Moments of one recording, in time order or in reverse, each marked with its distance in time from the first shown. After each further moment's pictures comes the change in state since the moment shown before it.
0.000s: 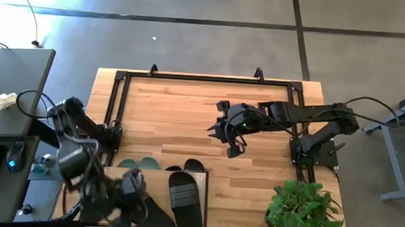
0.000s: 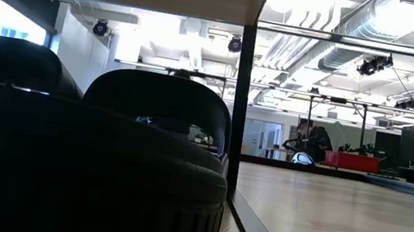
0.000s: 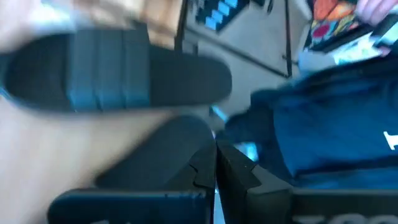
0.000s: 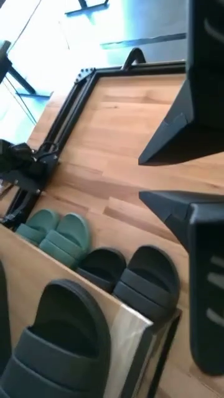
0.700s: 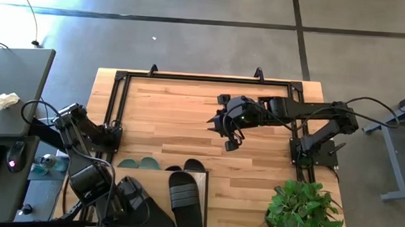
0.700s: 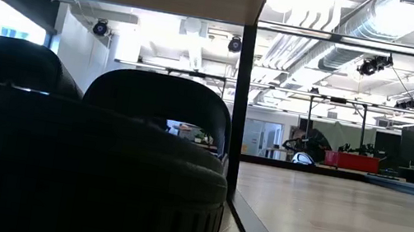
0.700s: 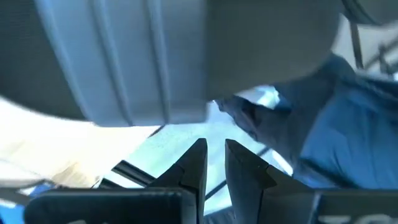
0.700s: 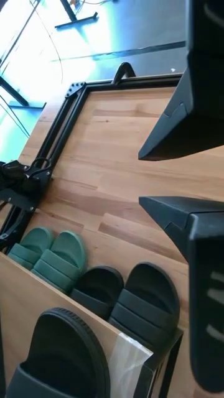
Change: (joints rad) left arm -0.009 0.097 -0.001 -0.256 0.422 -0.746; right arm -0.055 0.000 -0.001 0.007 0.004 -0.008
